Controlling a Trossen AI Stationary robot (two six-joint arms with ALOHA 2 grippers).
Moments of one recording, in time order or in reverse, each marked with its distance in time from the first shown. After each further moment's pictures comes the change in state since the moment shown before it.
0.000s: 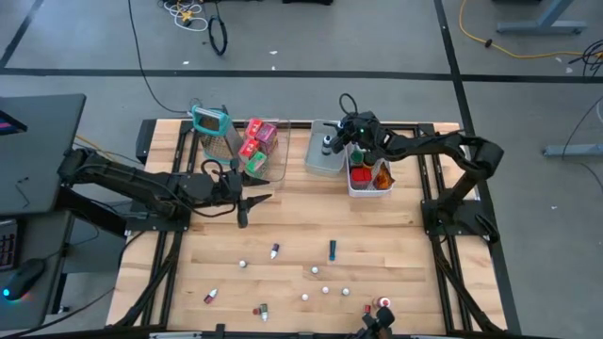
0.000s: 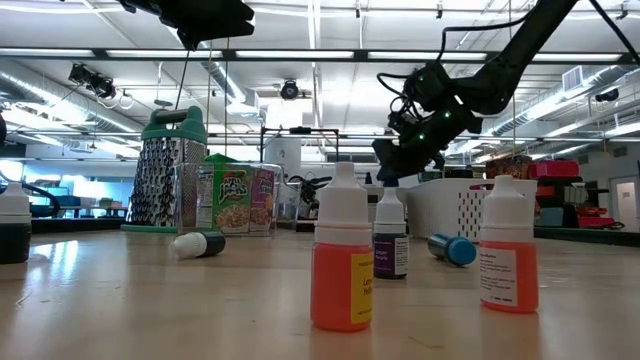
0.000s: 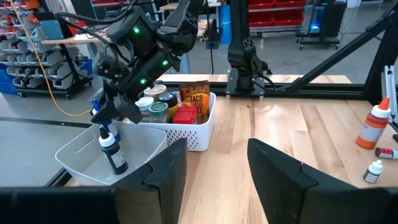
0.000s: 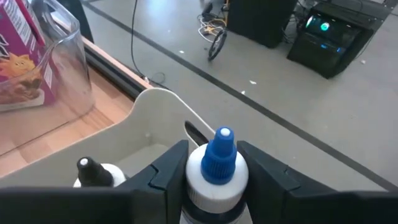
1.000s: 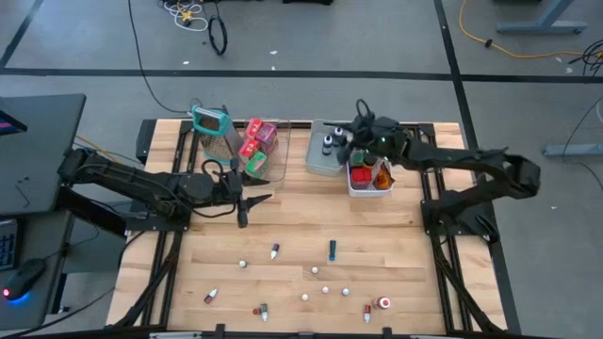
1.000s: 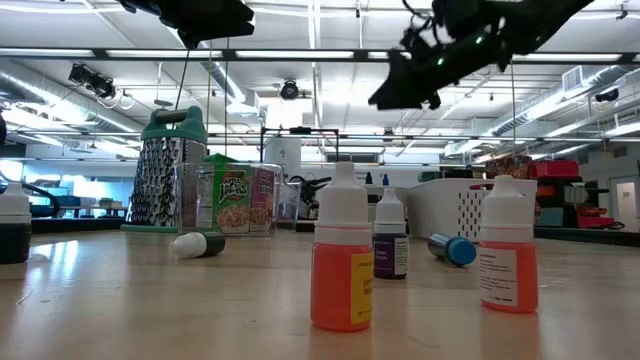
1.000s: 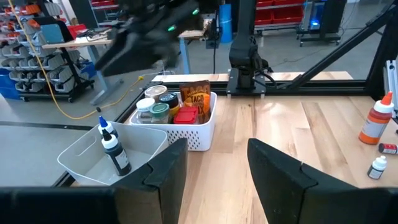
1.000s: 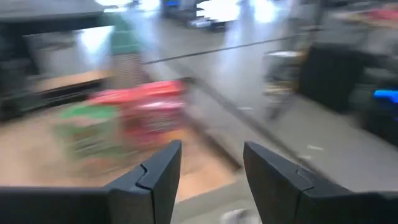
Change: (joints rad) left arm 0.000 0.000 0.000 -0.001 0.000 0.027; right arm 0.197 -0.357 0.000 -0.135 -0.094 -0.037
